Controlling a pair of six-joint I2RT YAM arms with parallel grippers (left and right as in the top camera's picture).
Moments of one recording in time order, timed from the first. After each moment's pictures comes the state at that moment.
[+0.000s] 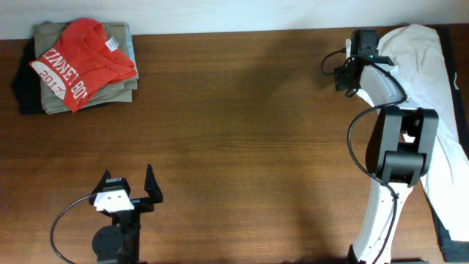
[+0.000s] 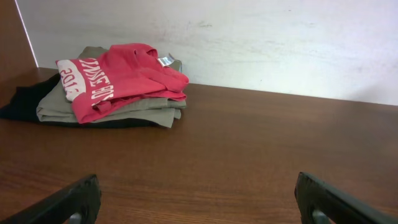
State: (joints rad) left arm 0.08 0.02 0.02 -0.08 0.00 -0.09; right arm -0.12 2.34 1.84 -0.58 0.22 -0.17
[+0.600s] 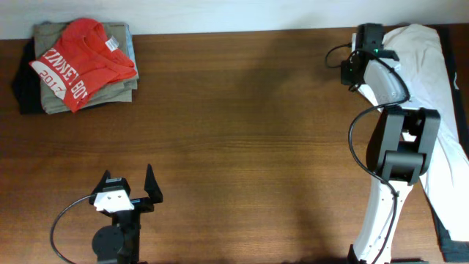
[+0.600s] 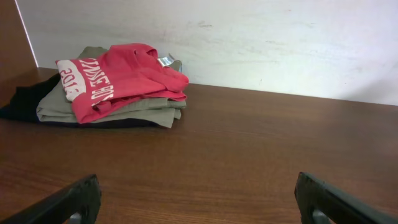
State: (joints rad) left arm 0.08 0.02 0.02 -0.08 0.00 -0.09; right arm -0.13 2.37 1.95 -0.66 0.19 -0.09
